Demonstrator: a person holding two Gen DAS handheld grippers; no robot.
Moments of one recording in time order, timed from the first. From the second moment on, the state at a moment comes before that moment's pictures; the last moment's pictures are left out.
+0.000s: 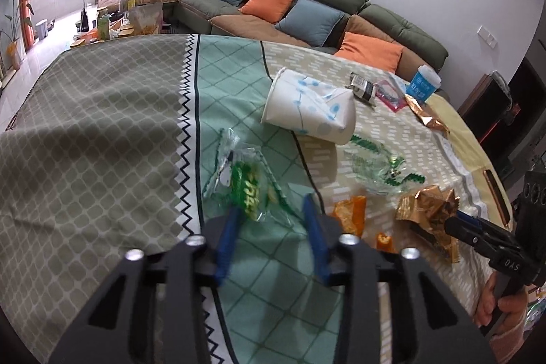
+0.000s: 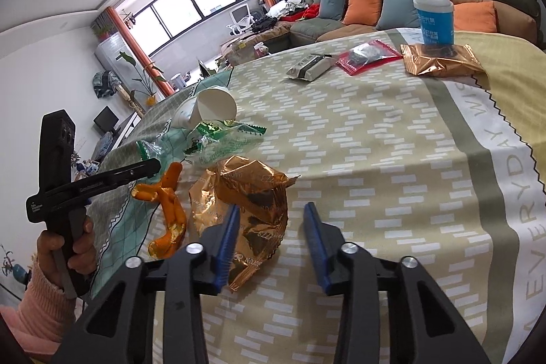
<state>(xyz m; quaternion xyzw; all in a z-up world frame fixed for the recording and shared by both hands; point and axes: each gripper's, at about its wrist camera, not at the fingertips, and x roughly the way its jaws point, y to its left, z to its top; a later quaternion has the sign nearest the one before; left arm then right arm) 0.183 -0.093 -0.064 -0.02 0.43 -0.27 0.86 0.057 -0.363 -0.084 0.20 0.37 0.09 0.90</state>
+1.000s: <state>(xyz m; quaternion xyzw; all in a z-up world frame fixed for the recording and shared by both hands) 0.123 -0.022 -0.036 -0.04 0.37 -0.26 0.89 0.048 -0.339 -0.047 0.18 0.33 0.15 0.91</state>
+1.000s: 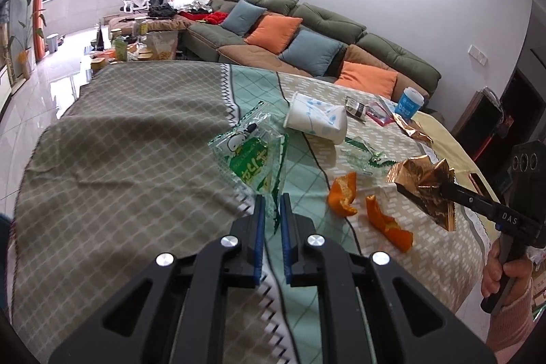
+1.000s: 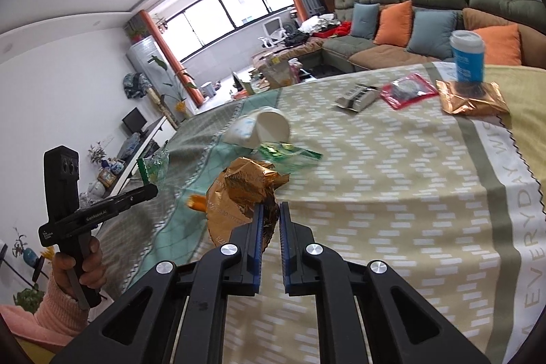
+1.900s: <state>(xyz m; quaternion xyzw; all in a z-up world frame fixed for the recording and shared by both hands) 0.066 0.066 -0.022 -0.06 0.33 -0.18 0.92 0.093 -0.224 -0.046 0.15 0.35 0.29 0.88</state>
